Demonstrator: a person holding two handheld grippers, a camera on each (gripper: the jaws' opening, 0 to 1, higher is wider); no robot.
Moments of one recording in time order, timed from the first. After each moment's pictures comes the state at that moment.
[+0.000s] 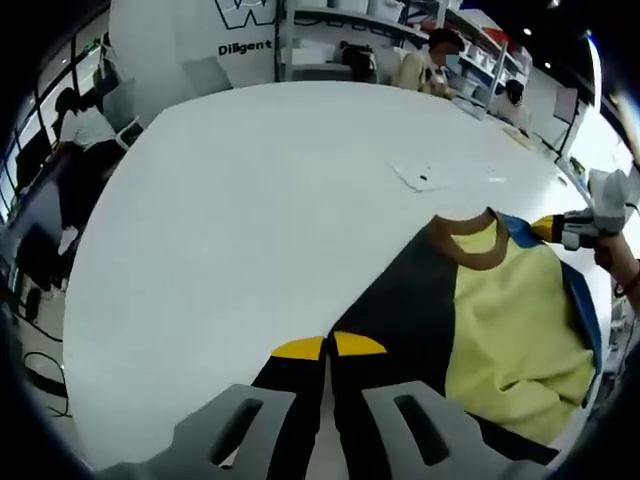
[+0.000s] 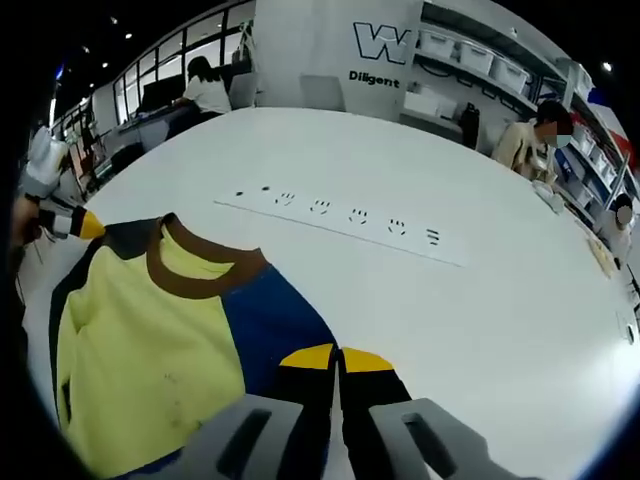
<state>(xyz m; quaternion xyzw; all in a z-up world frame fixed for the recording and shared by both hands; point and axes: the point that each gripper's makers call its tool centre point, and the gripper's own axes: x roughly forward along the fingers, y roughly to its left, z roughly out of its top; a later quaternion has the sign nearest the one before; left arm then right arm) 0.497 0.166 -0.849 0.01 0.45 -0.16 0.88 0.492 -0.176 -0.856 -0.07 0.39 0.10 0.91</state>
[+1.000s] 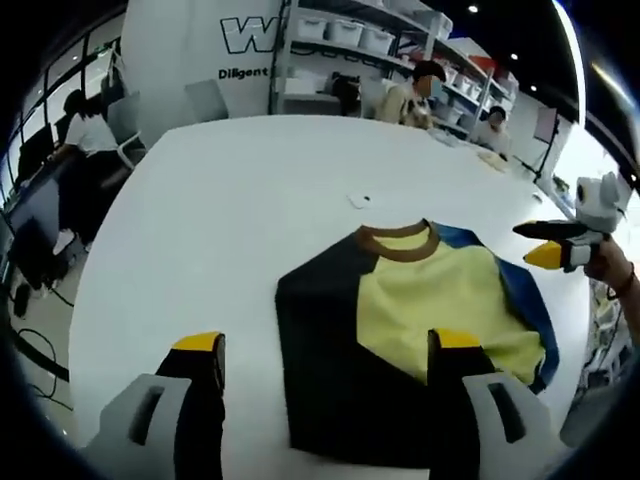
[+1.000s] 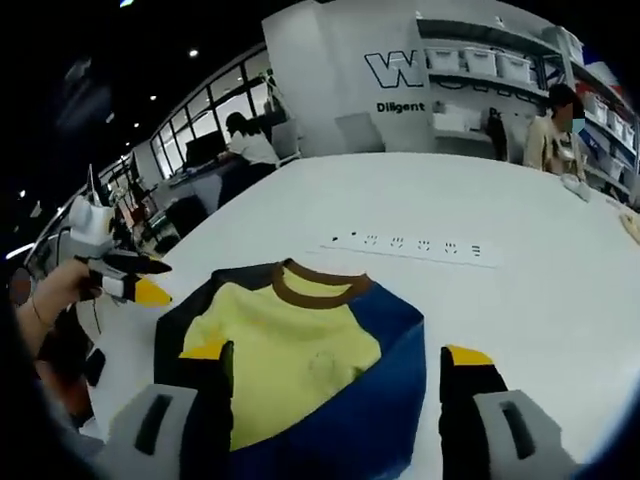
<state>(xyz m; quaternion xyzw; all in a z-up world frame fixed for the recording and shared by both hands) 0.416 0.142 -0.803 0.01 0.39 -0.20 0.90 0.401 -0.118 -0.787 0.02 0.34 0.22 0.91</state>
